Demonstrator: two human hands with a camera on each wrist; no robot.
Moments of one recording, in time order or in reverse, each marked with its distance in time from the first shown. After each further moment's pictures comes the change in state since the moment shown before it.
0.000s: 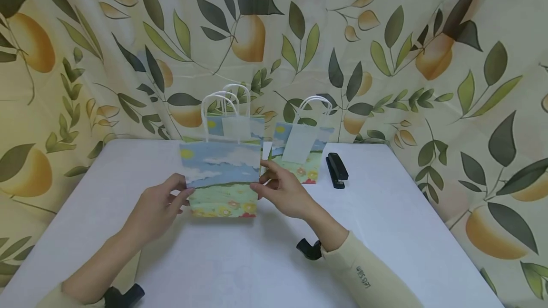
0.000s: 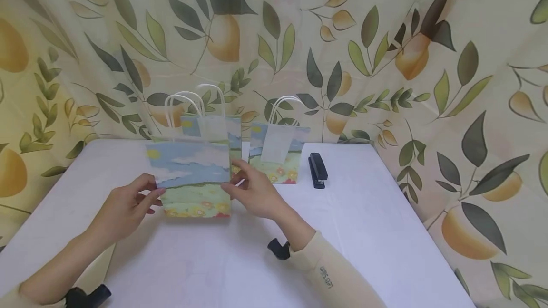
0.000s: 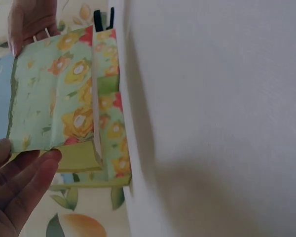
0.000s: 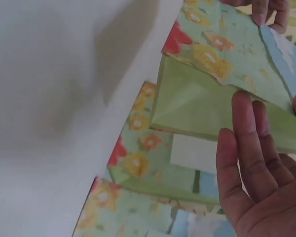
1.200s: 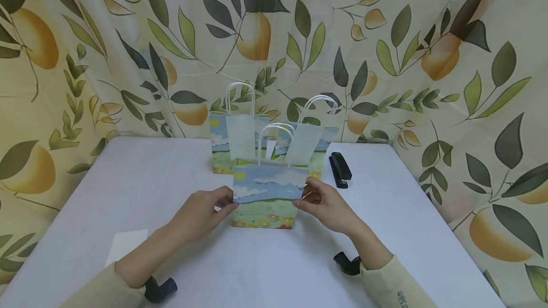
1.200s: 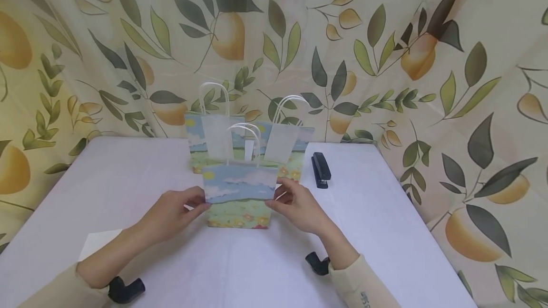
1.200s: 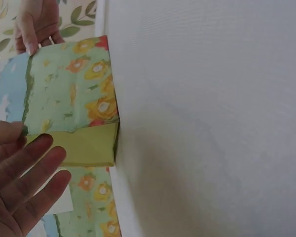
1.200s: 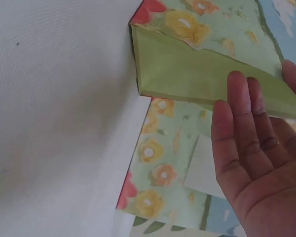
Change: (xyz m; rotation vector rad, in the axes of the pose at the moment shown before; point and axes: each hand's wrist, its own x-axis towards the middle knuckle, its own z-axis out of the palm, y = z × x) left_hand 0.021 0.027 0.055 0.019 -0.191 0.090; right_hand -0.053 0.047 -0.046 -0.087 0.044 0.049
